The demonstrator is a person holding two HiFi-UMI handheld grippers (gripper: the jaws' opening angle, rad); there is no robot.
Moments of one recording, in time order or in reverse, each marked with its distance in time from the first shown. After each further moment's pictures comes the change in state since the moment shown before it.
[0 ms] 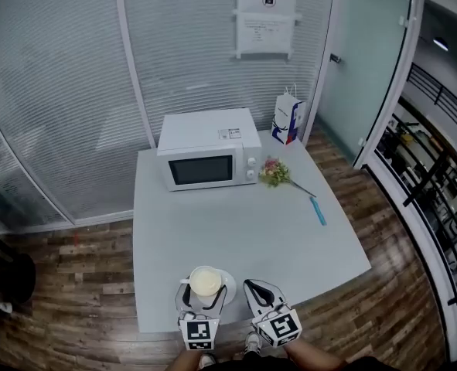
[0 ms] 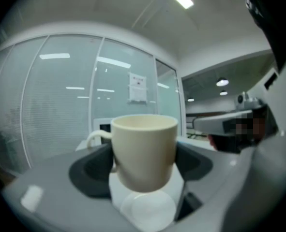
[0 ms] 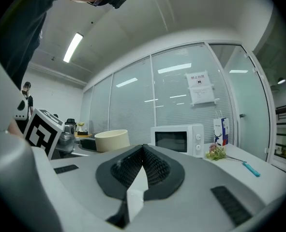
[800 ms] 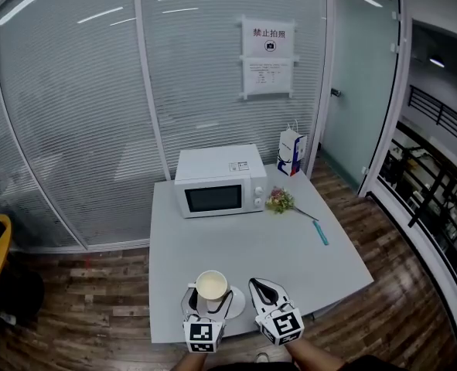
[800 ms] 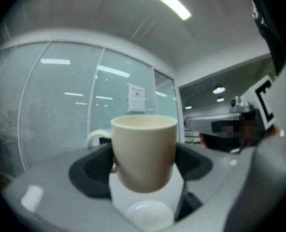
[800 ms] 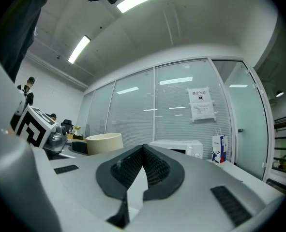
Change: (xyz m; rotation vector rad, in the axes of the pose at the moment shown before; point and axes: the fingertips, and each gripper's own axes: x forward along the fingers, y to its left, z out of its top) left arm -0.027 0.009 0.059 0.000 -0.108 -0.025; right arm 0.001 0.012 0.069 -0.082 -0.116 -0.038
